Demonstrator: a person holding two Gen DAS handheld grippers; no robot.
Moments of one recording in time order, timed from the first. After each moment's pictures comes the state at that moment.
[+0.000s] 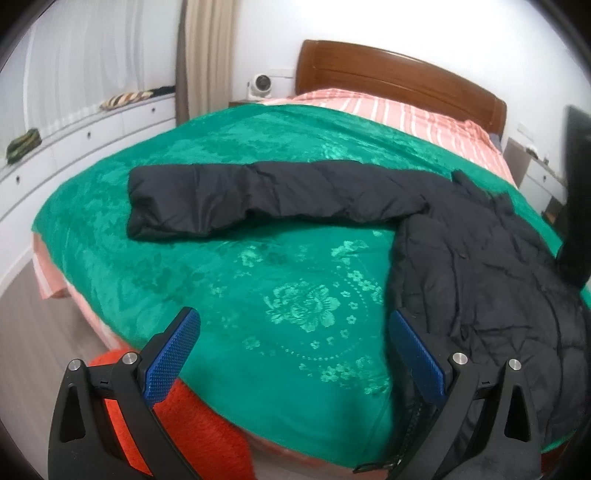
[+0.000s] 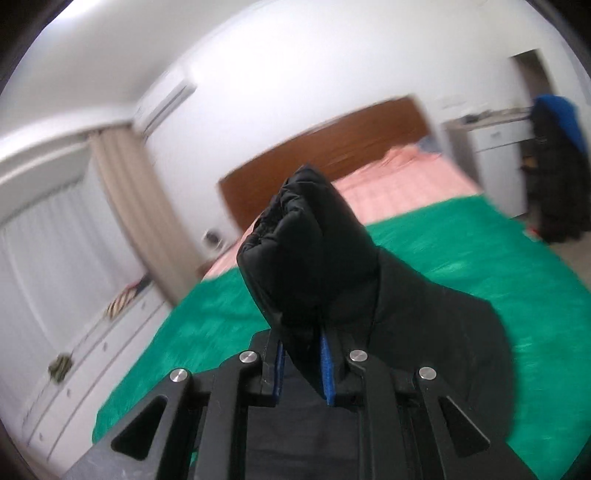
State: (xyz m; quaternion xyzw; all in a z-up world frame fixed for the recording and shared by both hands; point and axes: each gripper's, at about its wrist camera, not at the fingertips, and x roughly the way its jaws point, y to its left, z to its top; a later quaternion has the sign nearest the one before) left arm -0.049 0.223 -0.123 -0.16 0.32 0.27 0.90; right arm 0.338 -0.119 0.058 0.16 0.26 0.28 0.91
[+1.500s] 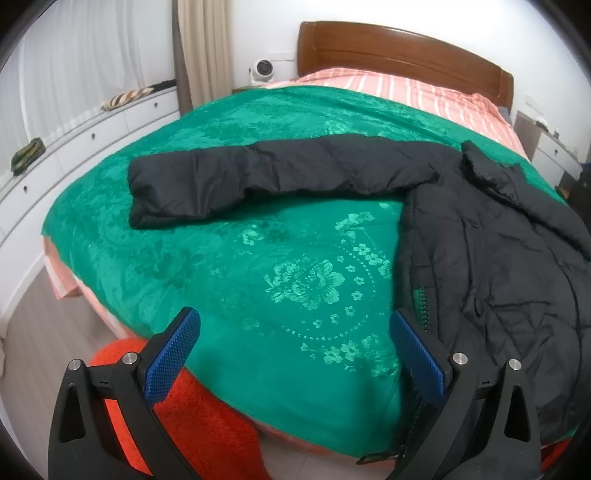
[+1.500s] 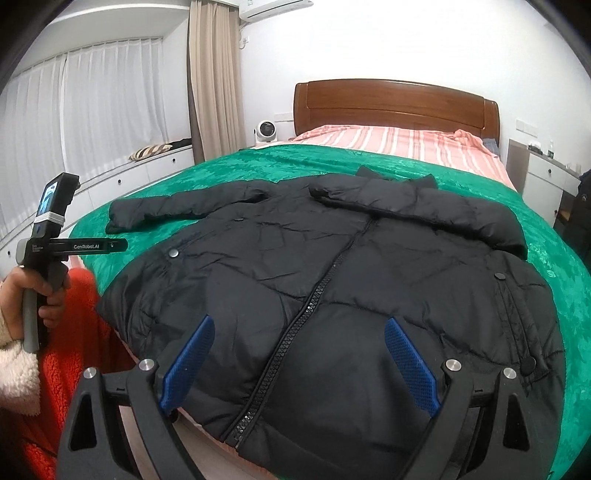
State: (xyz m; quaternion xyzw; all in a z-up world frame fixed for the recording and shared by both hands) left arm -0.038 0.207 -0.133 -0.13 0.36 0.28 0.88; right arm 0.074 -0.133 -0.136 -0.07 0.27 0.34 0.90
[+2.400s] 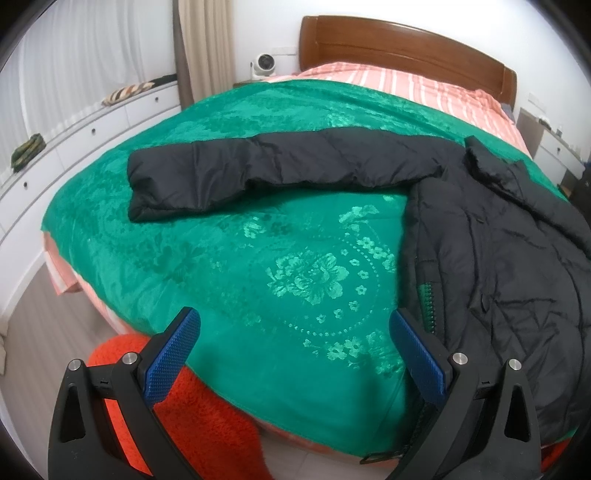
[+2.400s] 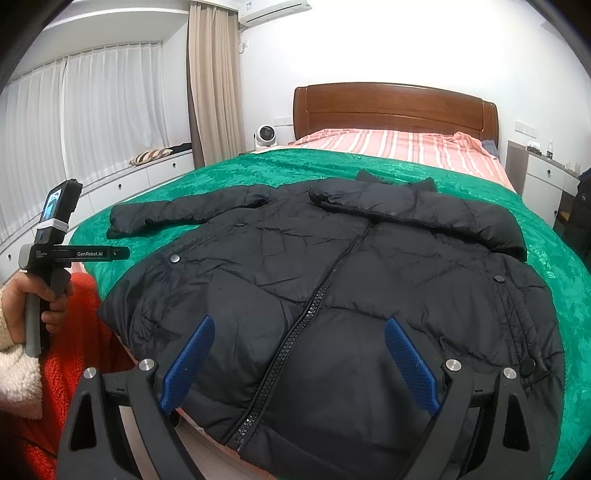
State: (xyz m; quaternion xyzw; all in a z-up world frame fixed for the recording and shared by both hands) left arm -0.037 0.211 -0.138 -0.13 0.37 0.28 0.87; right arm 0.071 -0.136 -0.132 -0.07 0.26 0.34 0.90
